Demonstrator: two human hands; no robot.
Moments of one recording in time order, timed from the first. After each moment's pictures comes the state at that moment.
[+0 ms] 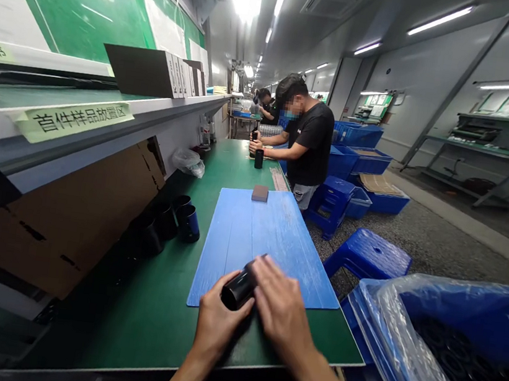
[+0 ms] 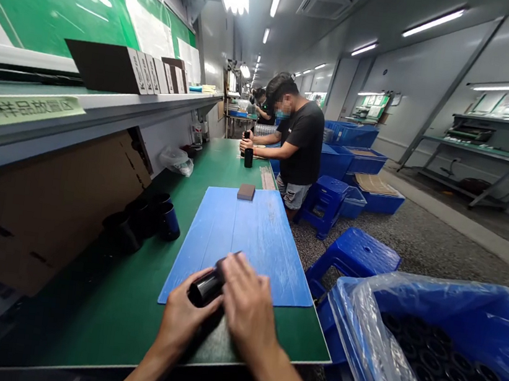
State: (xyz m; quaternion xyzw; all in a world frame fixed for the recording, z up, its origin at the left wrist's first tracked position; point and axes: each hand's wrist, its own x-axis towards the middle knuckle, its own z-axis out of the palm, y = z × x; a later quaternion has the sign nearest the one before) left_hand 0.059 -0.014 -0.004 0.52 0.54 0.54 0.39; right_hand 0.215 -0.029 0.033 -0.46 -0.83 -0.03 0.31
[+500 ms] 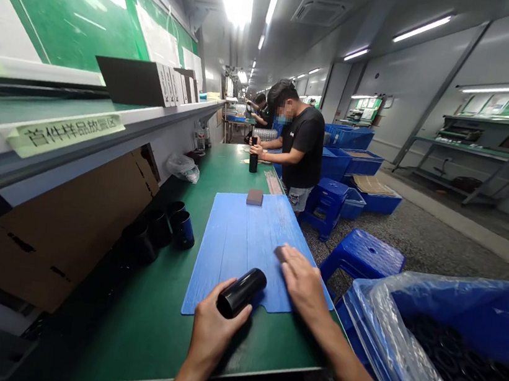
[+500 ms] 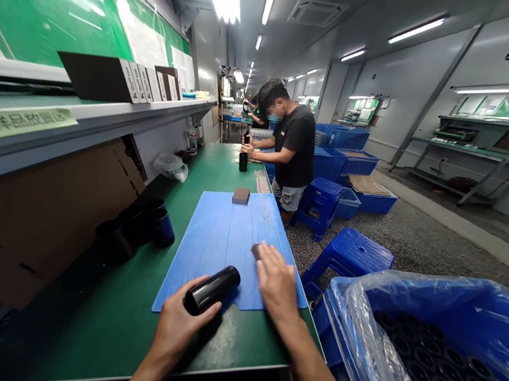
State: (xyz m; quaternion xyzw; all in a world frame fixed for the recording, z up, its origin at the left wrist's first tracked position) left_hand 0.059 -0.014 0.003 0.54 0.58 0.49 0.35; right_hand 0.268 0.017 0.026 -0.56 -0.70 0.12 0.43
